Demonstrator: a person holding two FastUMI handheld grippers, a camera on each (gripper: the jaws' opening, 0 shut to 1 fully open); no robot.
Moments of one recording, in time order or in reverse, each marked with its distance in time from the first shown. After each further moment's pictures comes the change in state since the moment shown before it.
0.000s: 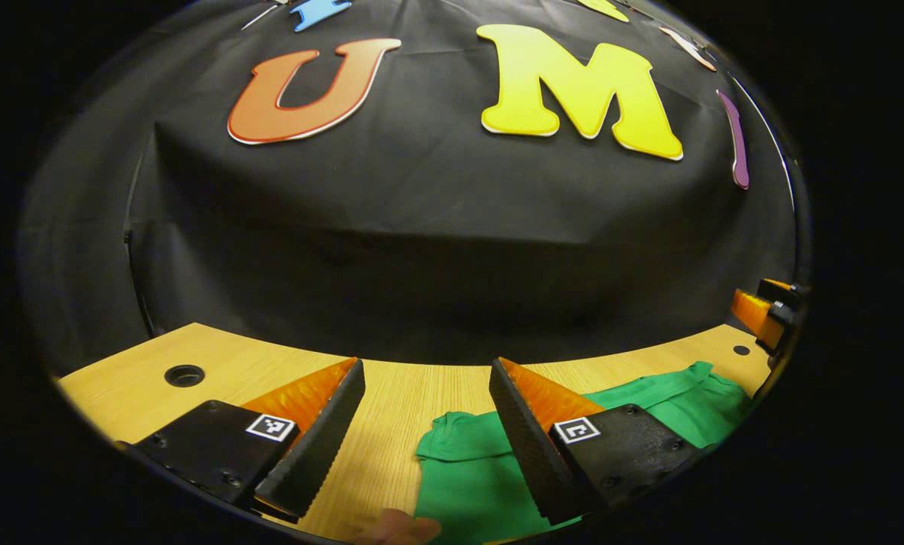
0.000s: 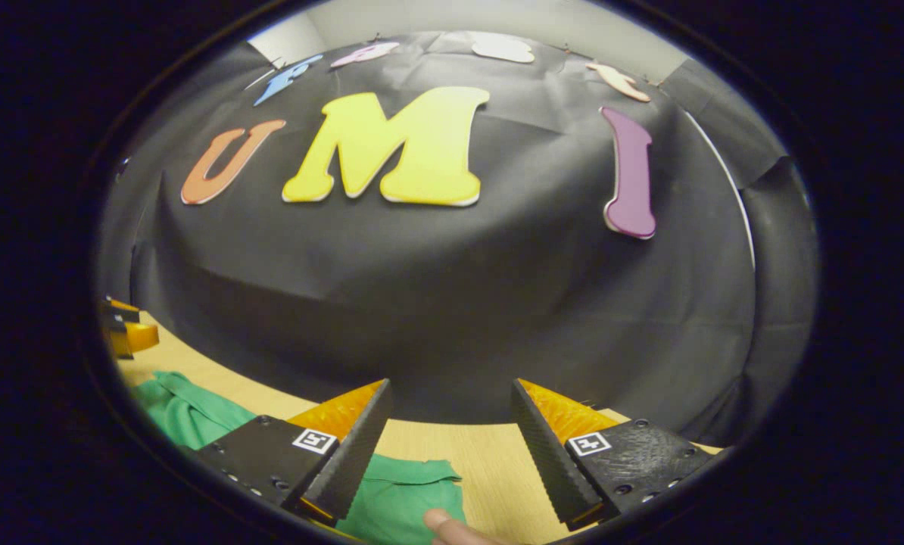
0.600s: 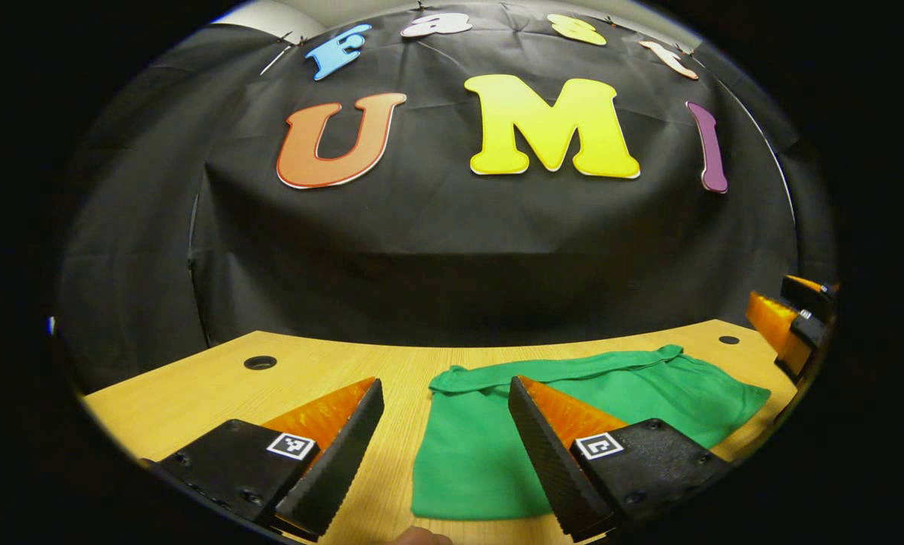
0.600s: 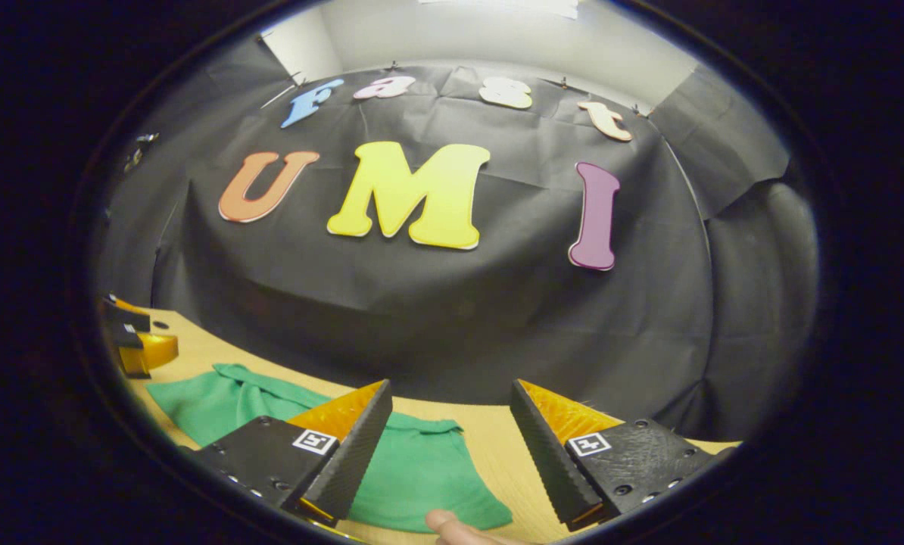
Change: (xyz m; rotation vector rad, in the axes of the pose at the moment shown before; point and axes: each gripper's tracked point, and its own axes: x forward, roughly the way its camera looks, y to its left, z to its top) left arm -0.143 -0.024 -0.020 0.004 -0.001 0.005; right arm -0.161 0.003 -0.008 -0.077 -0.033 -0.008
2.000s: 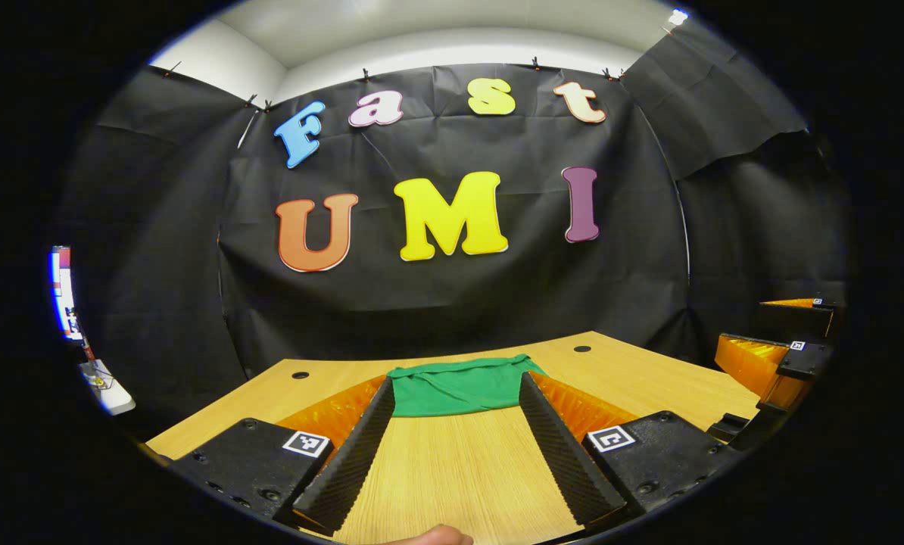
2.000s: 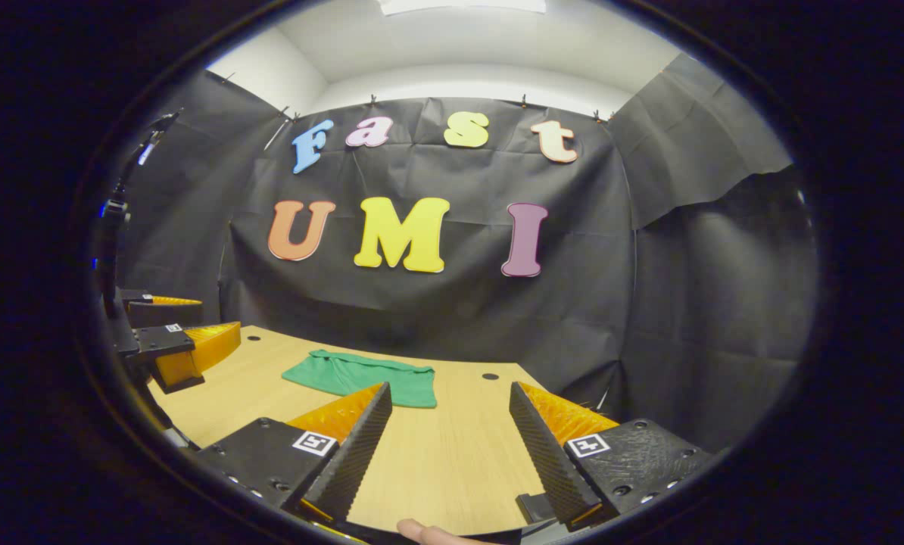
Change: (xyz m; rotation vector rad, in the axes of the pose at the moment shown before) left arm -0.347 -0.103 0.129 0.106 -0.123 -0.128; right arm -0.365 -0.136 0.136 0.074 0.128 0.076
